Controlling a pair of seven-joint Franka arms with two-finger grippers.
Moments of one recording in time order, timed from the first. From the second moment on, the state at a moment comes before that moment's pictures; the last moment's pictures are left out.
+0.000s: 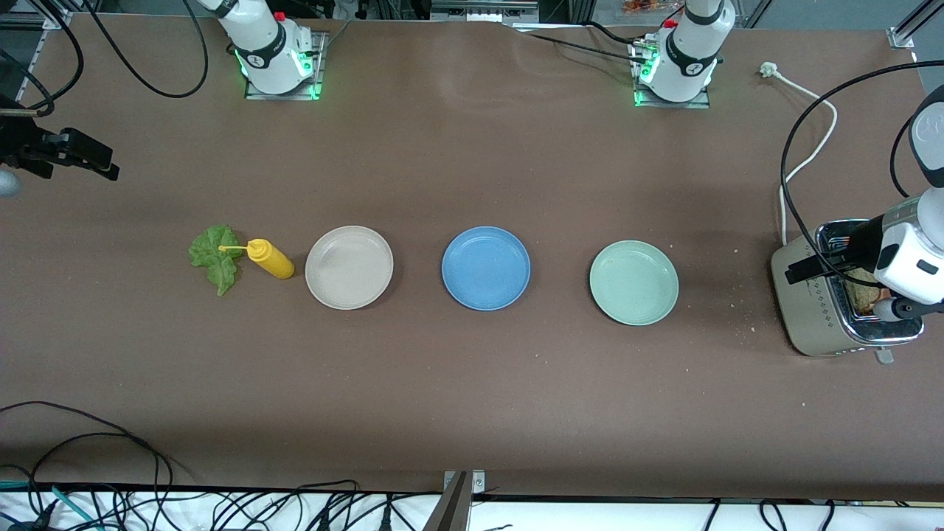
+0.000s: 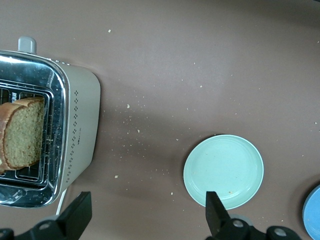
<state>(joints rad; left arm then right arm) -0.05 0.31 0.12 -1.47 -0.05 1.71 -0.19 0.00 0.03 -0.03 -1.54 -0.01 1.51 -0.01</state>
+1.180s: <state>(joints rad) 0.17 0.40 0.13 -1.47 0.04 1.85 0.15 0.00 0.03 -0.03 -1.54 -0.01 1.51 -0.01</state>
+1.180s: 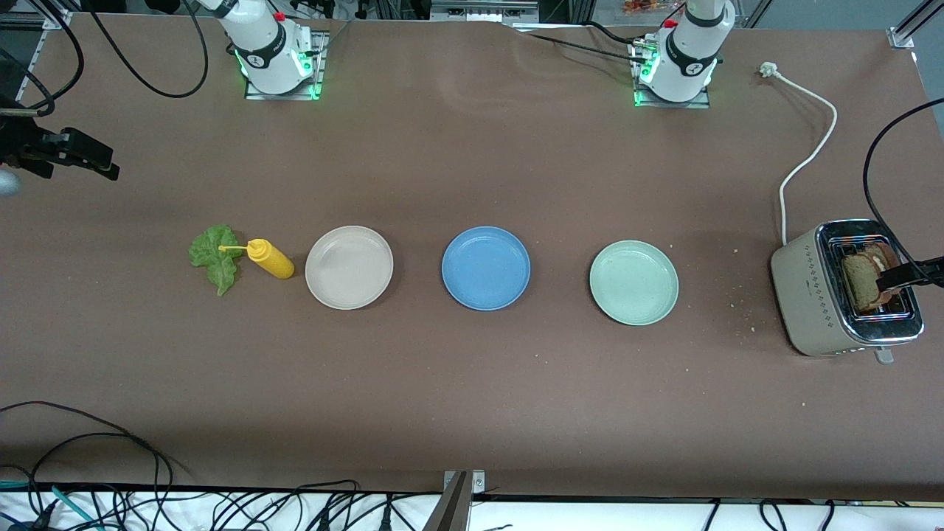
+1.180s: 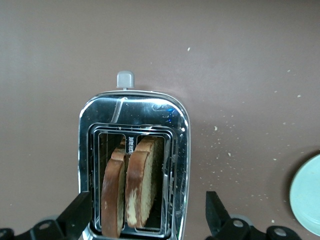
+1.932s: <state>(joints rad) 0.19 0.50 0.13 -1.48 0.04 1.88 0.19 0.00 0.03 -0.03 -1.54 -0.01 1.51 -0.01</state>
